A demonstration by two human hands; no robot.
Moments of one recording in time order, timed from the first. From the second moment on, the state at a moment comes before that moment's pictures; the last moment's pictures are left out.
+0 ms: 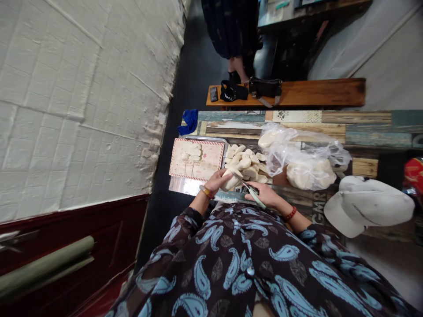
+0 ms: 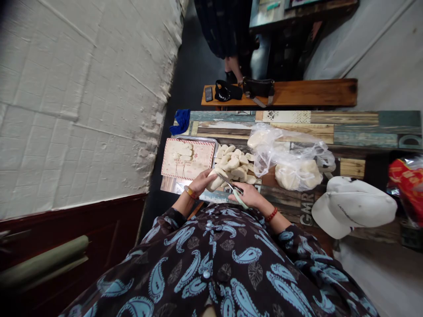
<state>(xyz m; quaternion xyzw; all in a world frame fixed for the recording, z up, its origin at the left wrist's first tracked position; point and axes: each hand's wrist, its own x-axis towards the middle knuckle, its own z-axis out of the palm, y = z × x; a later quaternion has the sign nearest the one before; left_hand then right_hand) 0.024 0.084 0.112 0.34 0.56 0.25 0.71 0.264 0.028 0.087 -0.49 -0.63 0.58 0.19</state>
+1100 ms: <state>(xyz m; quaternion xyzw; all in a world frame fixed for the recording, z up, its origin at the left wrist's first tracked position) 0.048 0.119 0.055 0.55 0.56 0.08 0.61 0.261 0.022 0.023 -0.57 -0.53 0.58 0.23</state>
